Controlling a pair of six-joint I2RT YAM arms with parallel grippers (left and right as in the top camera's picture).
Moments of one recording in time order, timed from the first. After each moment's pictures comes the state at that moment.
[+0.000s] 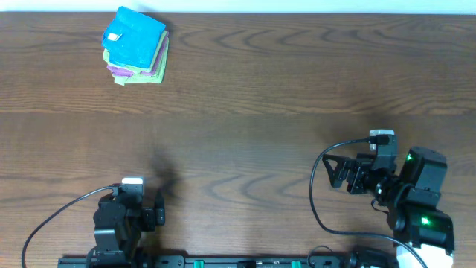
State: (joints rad) left arm 0.01 0.01 0.20 -0.86 0.01 0.06; right arm -0.21 0.75 0.61 -0.70 -0.56 0.04
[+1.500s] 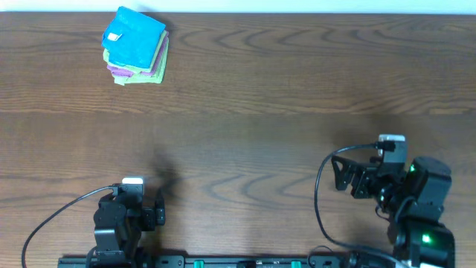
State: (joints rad) left arm 0.01 0.01 0.20 -0.86 0.00 0.06; right arm -0.21 0.63 0.61 -0.74 -0.41 0.04
